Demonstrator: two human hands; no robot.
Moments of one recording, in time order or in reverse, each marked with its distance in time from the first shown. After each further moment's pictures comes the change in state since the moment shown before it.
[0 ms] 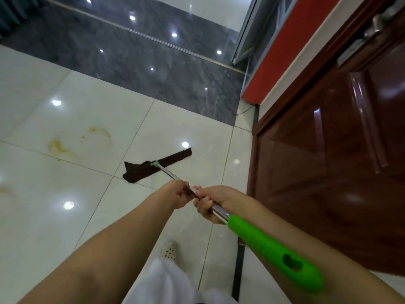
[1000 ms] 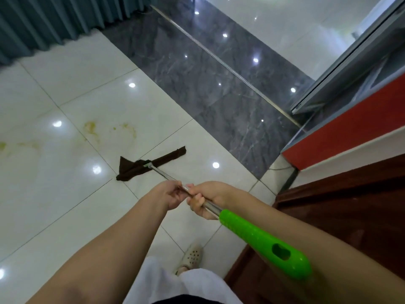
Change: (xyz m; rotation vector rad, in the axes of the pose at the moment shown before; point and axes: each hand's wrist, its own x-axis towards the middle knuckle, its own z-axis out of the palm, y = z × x) left_hand 0.100 0.178 0.139 -0.628 0.107 0.221; right_hand 0.018 -0.316 0.013 -0.625 -0.120 0.170
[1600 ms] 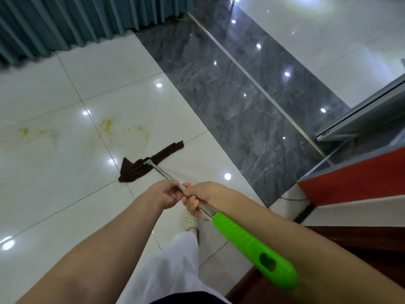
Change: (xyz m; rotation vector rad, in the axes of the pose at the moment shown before) left_hand 0.055 0.065 0.053 -0.167 0.041 0.083; right_hand 0.050 -0.113 -0.014 -0.203 0.009 -0.002
